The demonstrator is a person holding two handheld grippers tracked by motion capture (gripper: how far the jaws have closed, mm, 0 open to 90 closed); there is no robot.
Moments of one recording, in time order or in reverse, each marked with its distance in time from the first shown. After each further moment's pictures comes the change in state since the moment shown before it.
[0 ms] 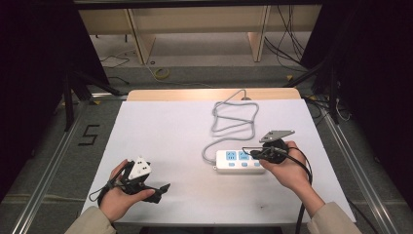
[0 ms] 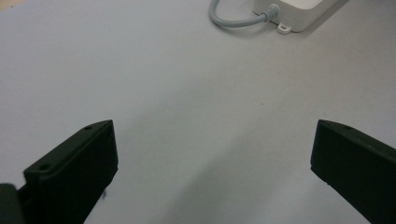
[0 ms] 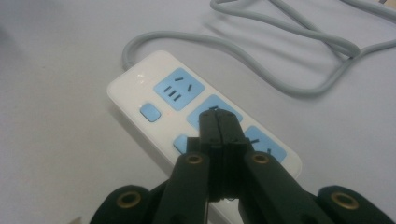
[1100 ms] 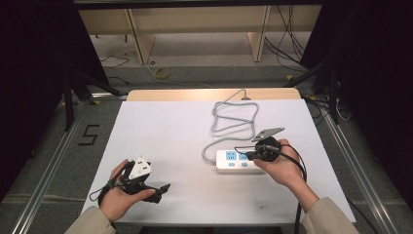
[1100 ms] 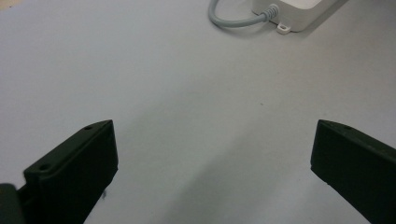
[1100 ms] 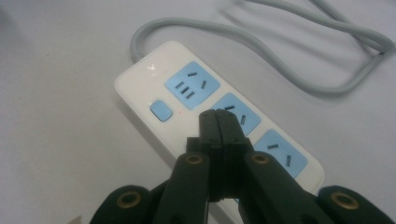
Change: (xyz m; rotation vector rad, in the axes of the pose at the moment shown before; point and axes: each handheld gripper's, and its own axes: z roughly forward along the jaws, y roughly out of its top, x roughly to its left) left arm 0.000 0.000 0.001 0.001 -0.002 0.001; right arm 0.006 0.011 0.013 0.078 0.031 -0.026
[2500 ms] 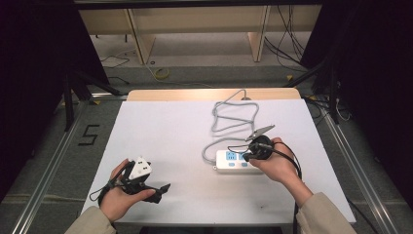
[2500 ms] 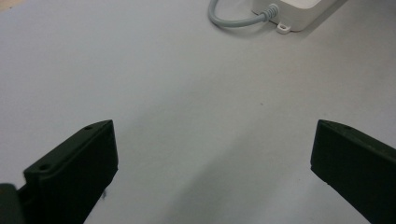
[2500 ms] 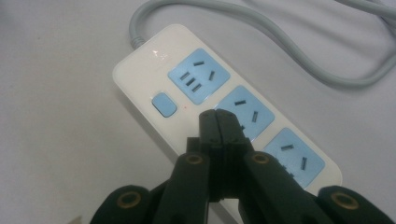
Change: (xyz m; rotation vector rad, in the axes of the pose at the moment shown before) left arm 0.000 0.000 0.000 0.003 0.001 0.003; right arm 0.003 0.010 0.014 0.103 0.013 -0.004
